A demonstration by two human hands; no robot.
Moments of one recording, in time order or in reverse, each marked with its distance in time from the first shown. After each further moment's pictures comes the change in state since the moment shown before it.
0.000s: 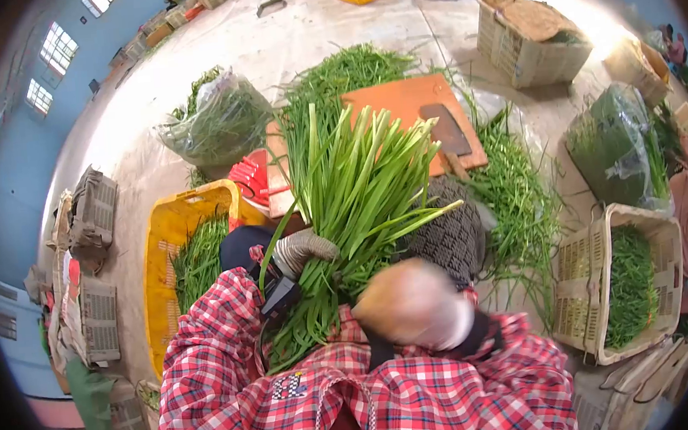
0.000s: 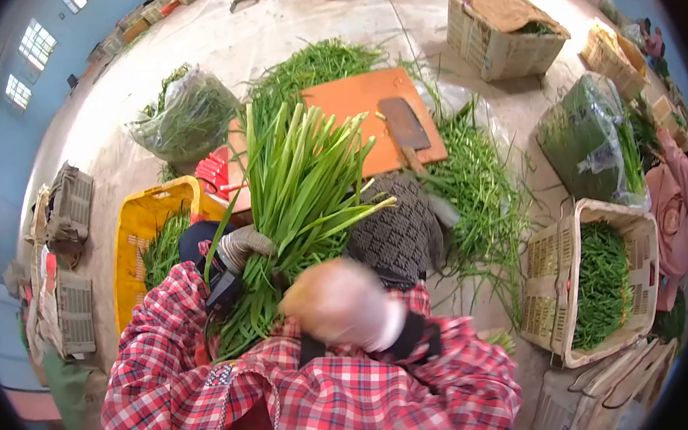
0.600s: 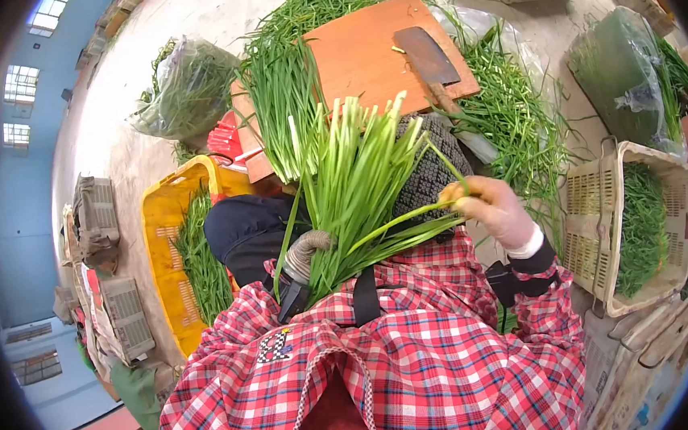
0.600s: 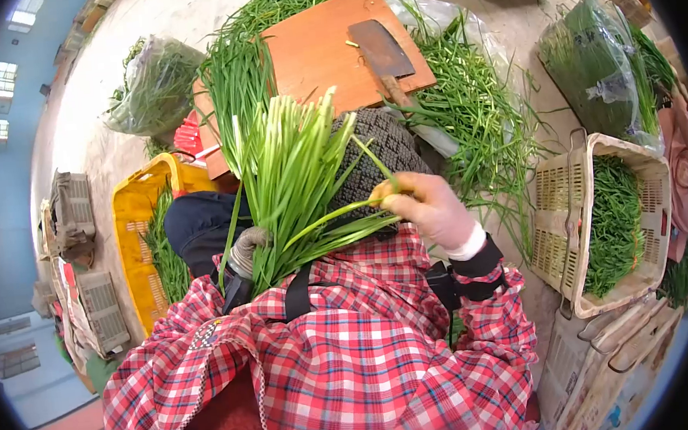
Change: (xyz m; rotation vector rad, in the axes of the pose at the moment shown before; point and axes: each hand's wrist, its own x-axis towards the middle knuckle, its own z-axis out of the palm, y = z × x) left_hand 0.001 -0.071 -0.020 -0.623 0.094 -0.099; right_hand -0.027 0.034 -0.111 0.319 0.122 0.931
